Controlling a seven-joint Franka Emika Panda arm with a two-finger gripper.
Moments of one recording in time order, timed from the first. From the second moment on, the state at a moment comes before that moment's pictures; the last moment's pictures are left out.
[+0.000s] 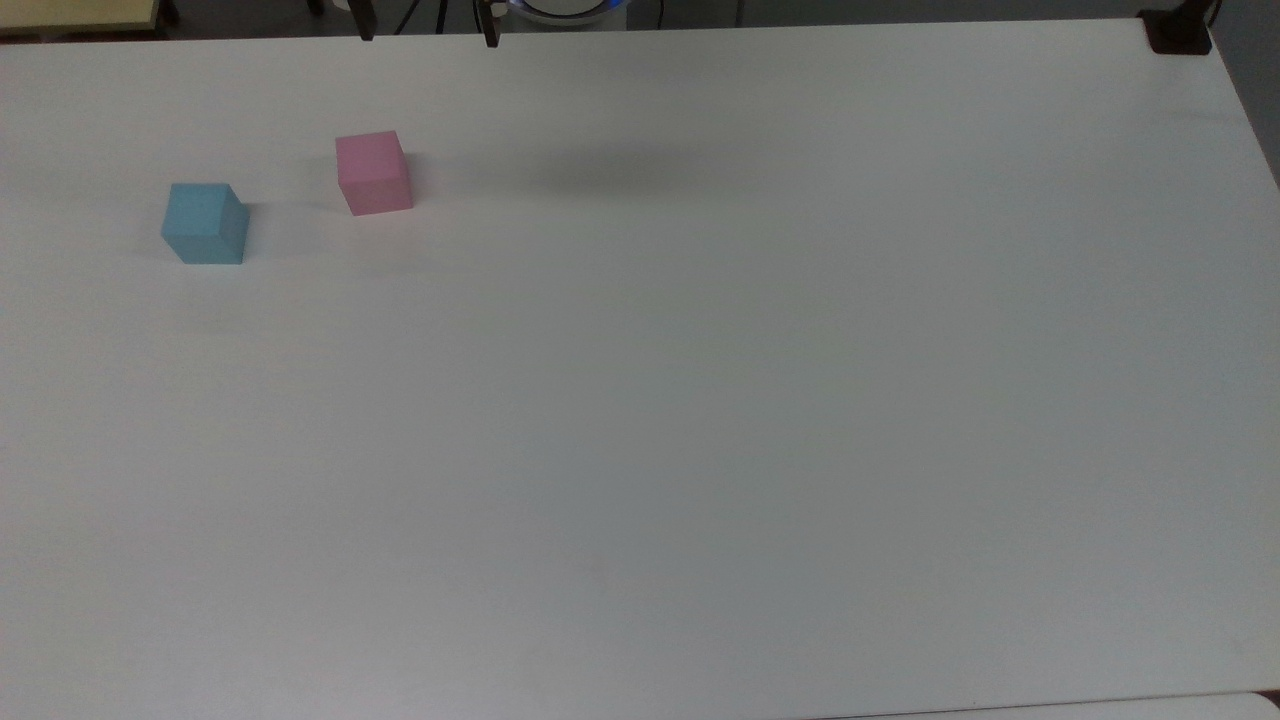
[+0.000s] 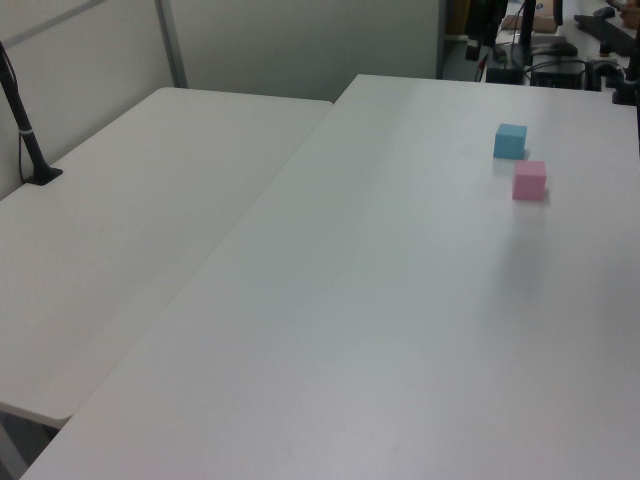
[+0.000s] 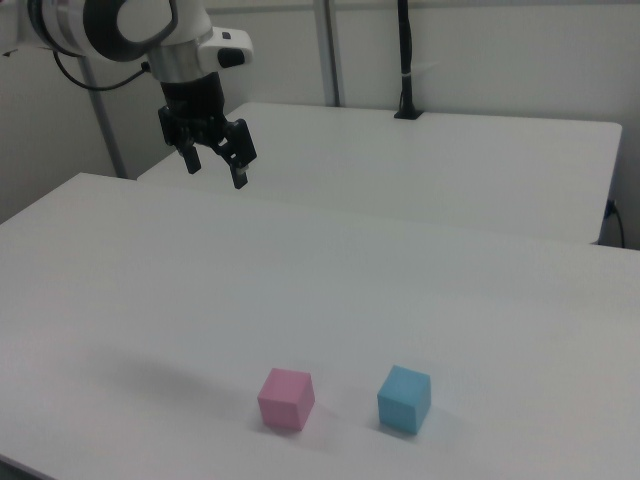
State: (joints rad) arm -0.16 -0.03 0.06 -1.63 0.05 1.69 -0.02
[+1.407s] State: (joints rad) arm -0.14 -0.03 0.05 -1.63 0.04 1.68 -0.01
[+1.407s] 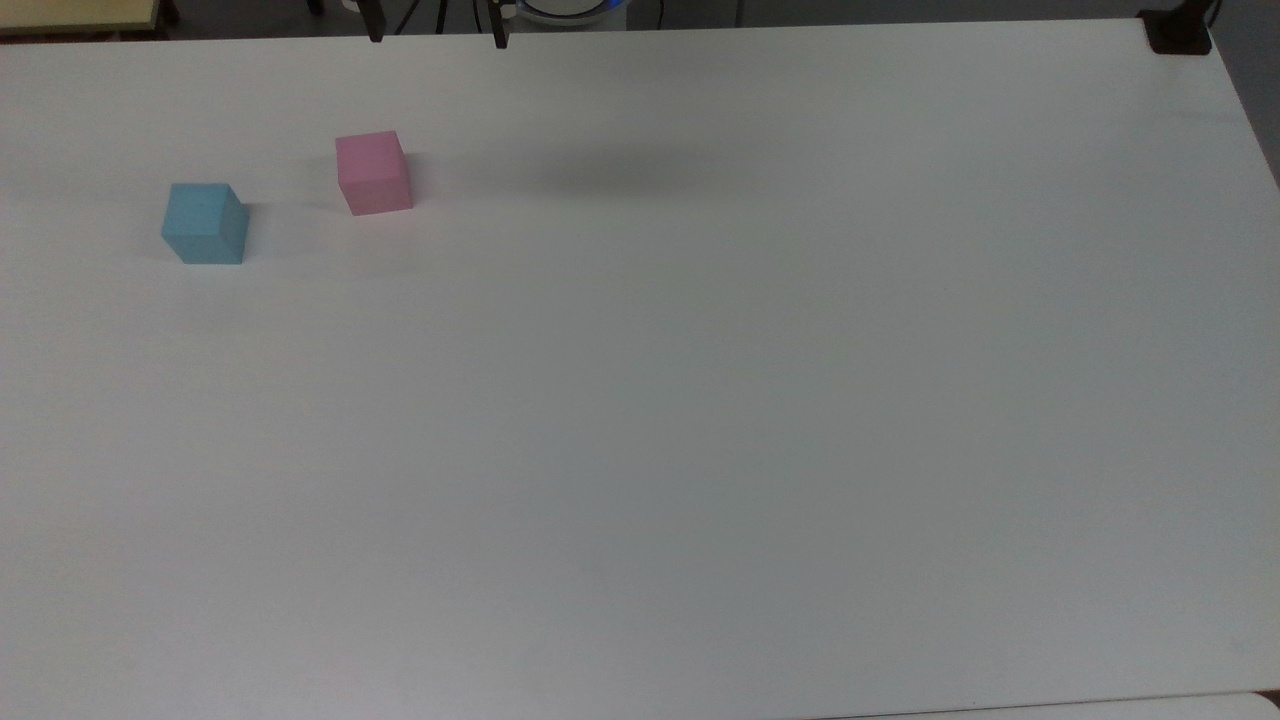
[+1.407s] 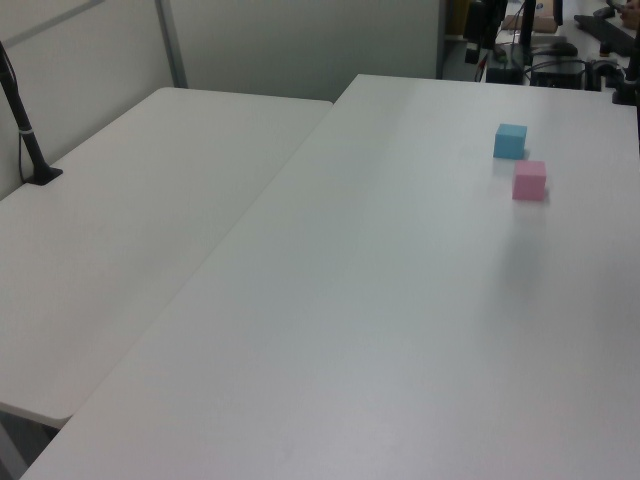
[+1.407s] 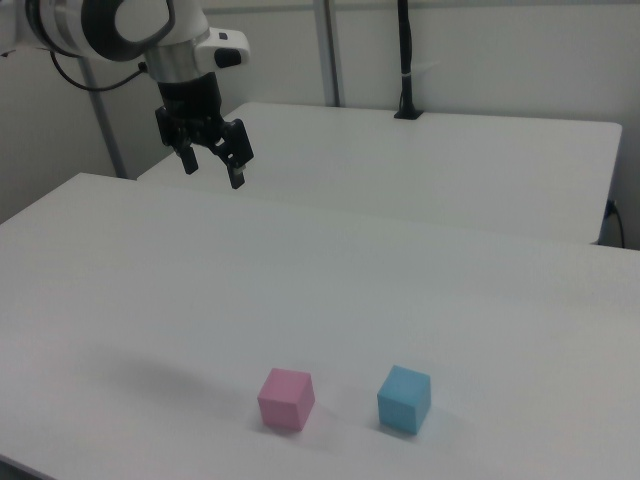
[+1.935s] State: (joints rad) arm -0.18 -0.02 -0.06 -1.64 -0.09 1.68 -0.26
